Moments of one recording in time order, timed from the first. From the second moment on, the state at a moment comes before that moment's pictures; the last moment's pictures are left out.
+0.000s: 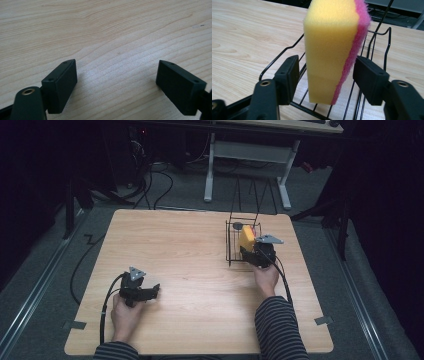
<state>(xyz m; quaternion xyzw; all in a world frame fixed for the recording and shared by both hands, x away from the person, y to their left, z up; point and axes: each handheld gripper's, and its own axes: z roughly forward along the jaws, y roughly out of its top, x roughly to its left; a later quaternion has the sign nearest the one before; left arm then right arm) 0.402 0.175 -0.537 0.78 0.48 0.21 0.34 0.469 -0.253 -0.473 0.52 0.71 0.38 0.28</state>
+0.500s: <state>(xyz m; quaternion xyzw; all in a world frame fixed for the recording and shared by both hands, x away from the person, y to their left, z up) 0.402 0.175 -0.537 0.78 0.48 0.21 0.34 0.429 -0.266 -0.443 0.50 0.71 0.41 0.27</state>
